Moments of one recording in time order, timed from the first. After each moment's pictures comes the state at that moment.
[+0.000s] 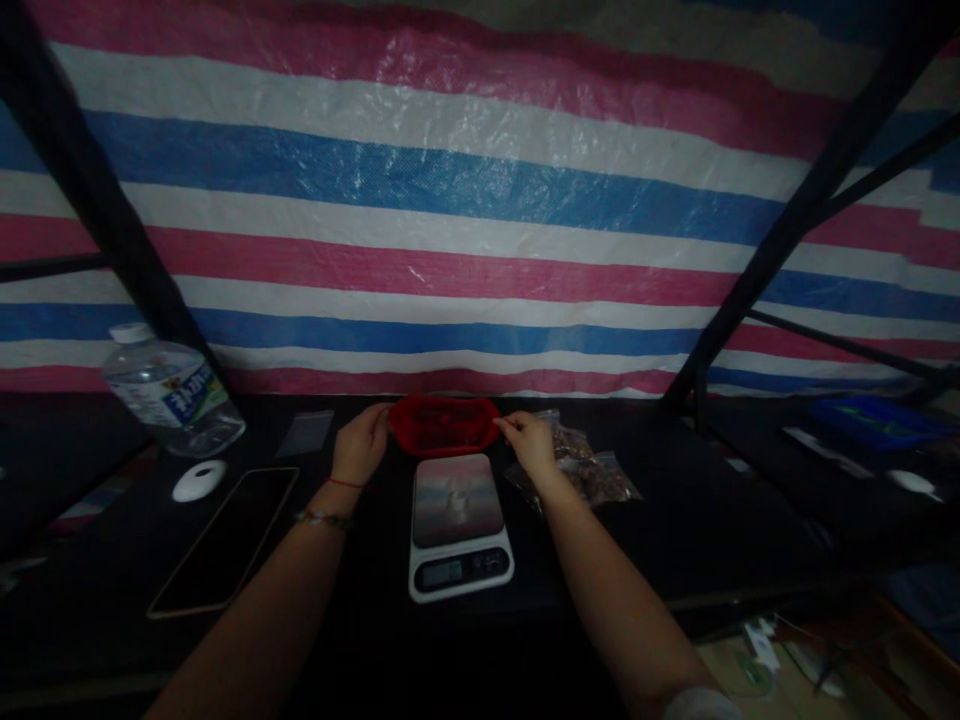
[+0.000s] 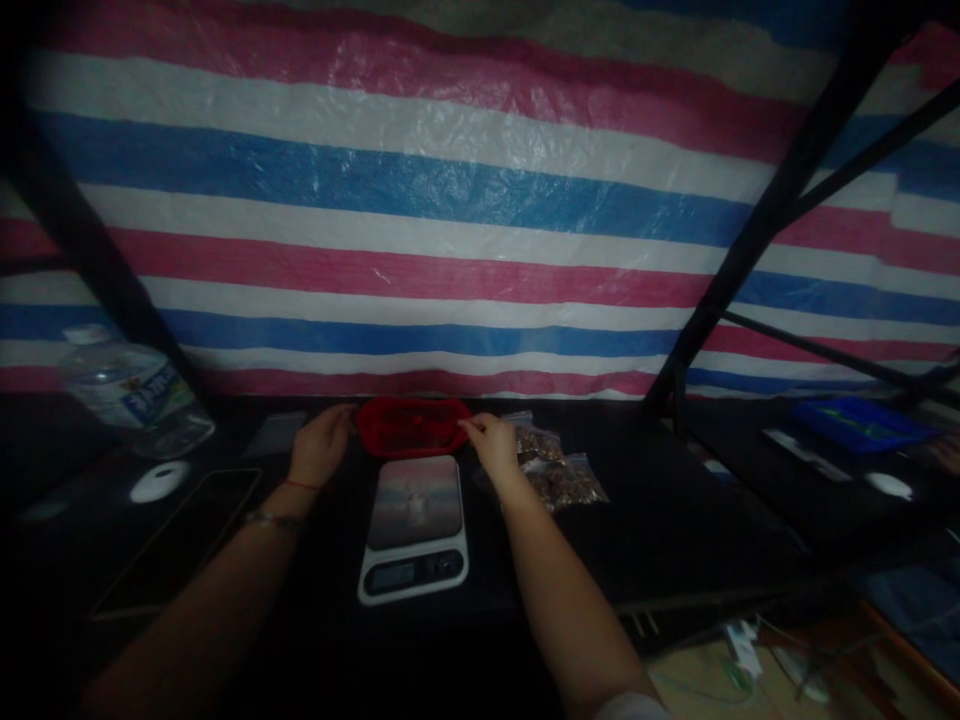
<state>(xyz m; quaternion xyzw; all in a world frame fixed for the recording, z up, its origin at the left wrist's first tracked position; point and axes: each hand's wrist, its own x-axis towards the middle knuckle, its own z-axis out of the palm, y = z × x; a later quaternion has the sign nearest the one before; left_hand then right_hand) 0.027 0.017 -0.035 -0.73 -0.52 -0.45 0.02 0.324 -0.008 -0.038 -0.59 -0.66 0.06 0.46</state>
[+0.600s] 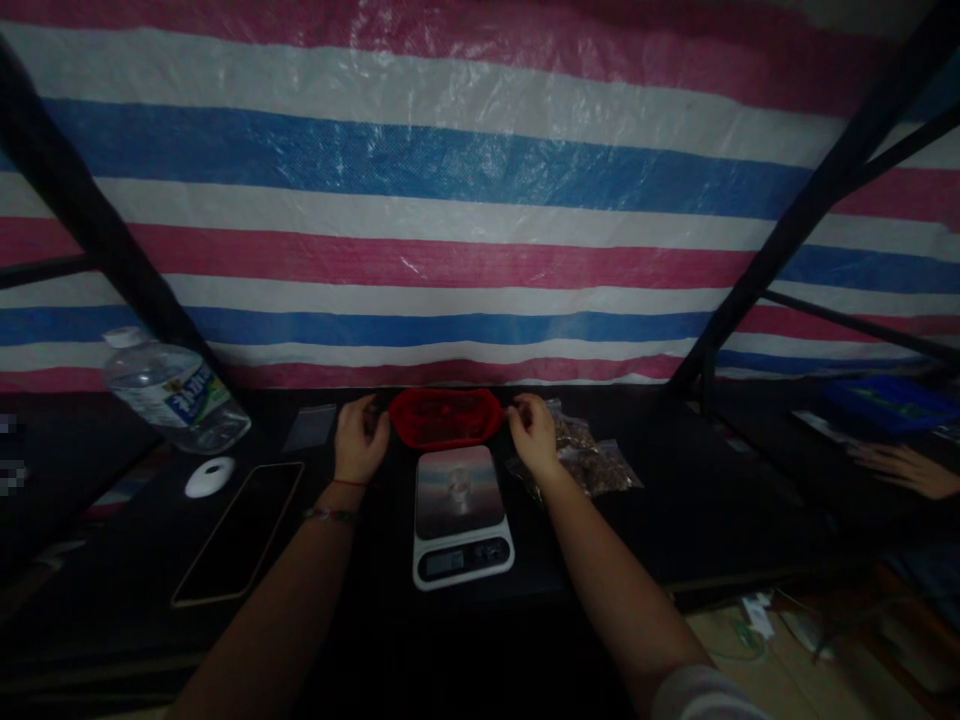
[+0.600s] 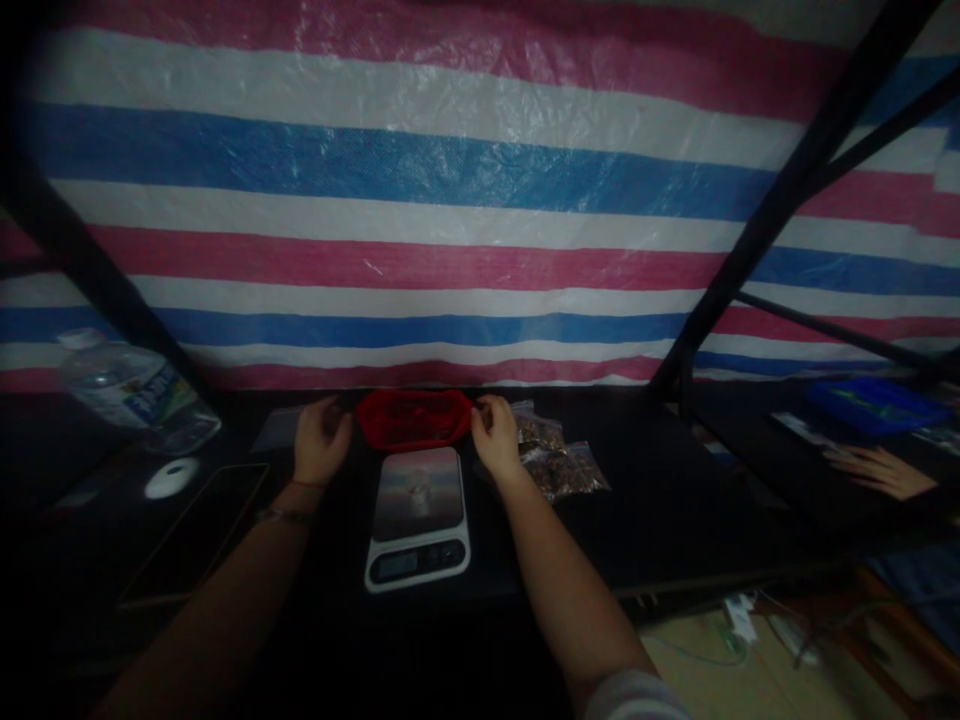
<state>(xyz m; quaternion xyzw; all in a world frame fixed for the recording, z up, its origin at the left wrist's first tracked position) 0.024 0.021 -0.052 -0.68 -0.52 -0.51 0.04 0.325 -0.018 -0.040 -0.53 -0.64 0.00 0.55</state>
